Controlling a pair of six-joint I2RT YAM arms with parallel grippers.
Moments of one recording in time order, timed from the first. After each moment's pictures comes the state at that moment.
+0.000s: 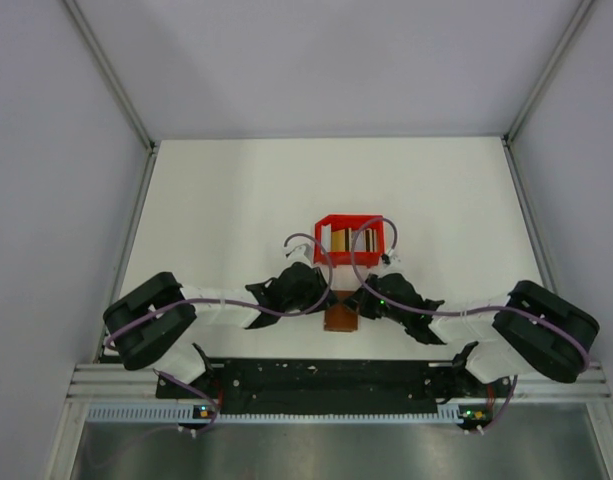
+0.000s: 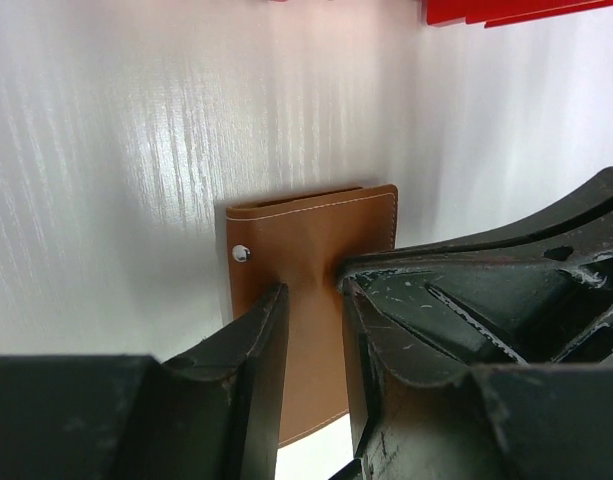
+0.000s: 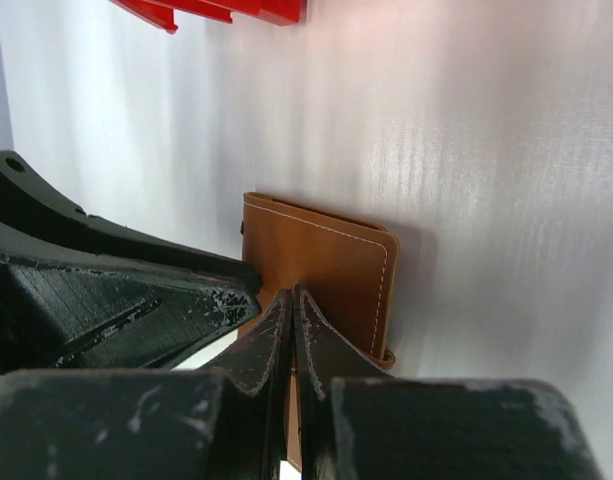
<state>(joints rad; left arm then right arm) -0.96 1.51 0.55 0.29 -0.07 -1.07 0.89 1.35 0.25 0.50 0.10 1.04</state>
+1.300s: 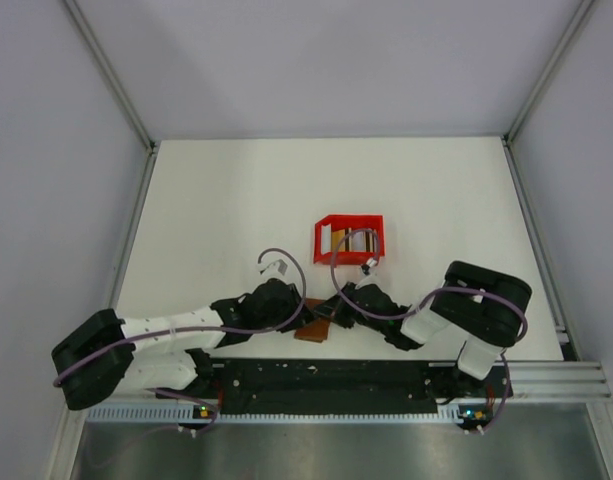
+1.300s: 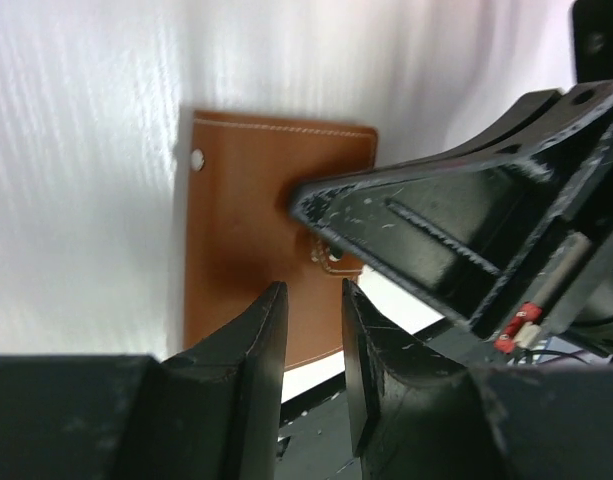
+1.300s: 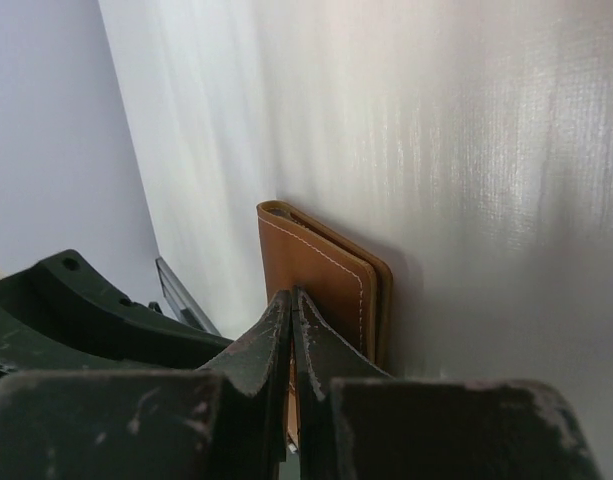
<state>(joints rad) -0.98 1.14 0.39 0.02 -0.08 -1.16 1.04 1.73 0.32 0.90 0.12 1.41</state>
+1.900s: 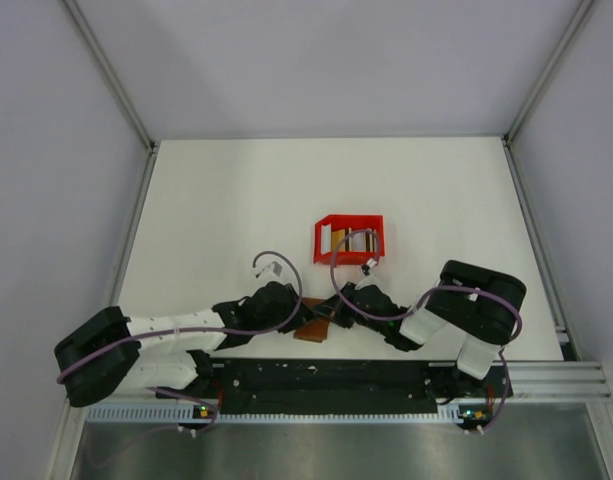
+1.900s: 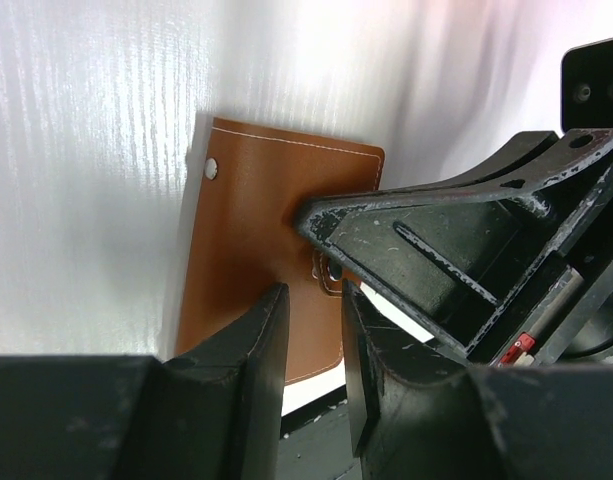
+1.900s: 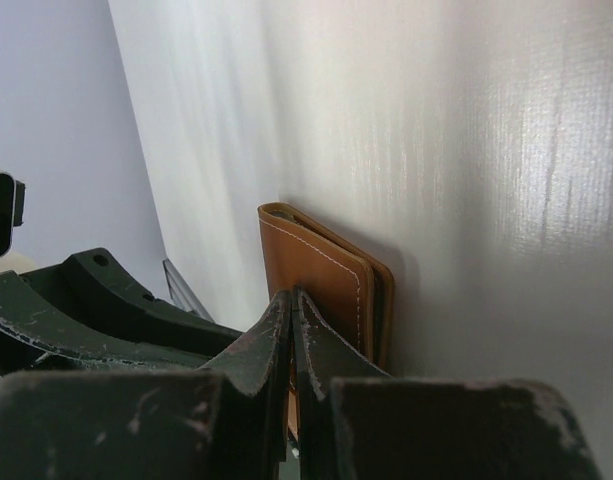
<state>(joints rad) -1.00 1.16 0.34 0.08 -0.12 -1.27 1.05 1.76 0.31 0.96 0.12 1.42</state>
